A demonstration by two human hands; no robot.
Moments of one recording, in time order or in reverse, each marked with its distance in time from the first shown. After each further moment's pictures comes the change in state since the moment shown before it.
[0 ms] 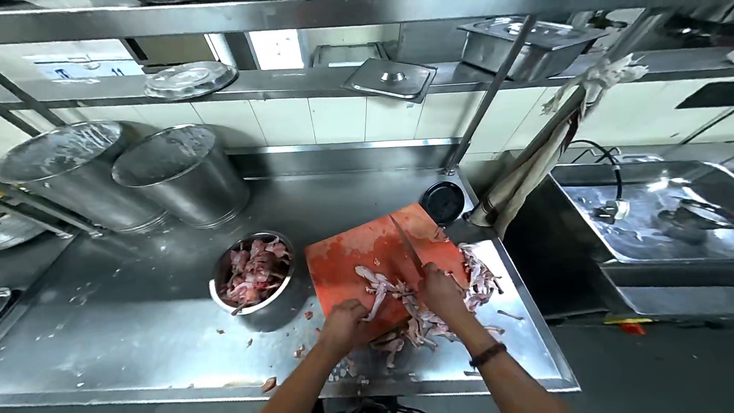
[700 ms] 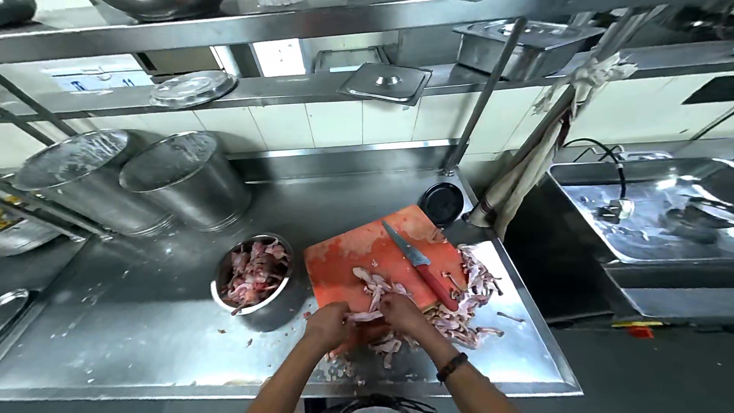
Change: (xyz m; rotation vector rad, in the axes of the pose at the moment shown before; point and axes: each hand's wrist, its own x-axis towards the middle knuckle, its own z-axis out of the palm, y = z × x) left_hand -0.004 0.011 -0.044 0.031 -0.277 -0.405; right_hand -0.002 -0.016 0.069 0.217 -0.340 -0.279
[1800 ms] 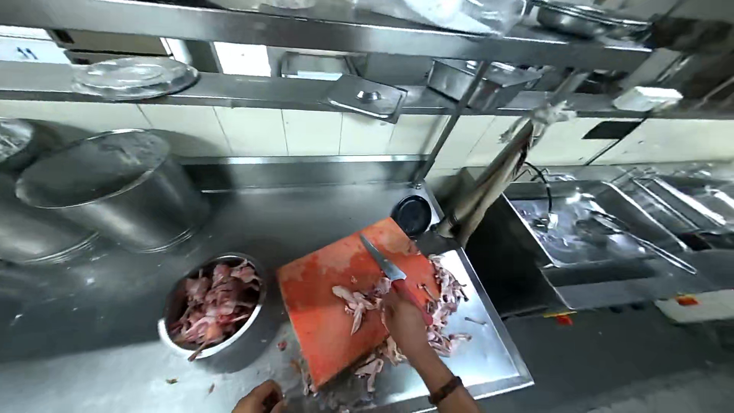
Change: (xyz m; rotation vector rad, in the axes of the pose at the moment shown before) left_hand -0.081 -0.123 0.054 -0.428 0.193 0.106; right_hand -0.013 0.005 -0.018 -0.202 0.529 0.134
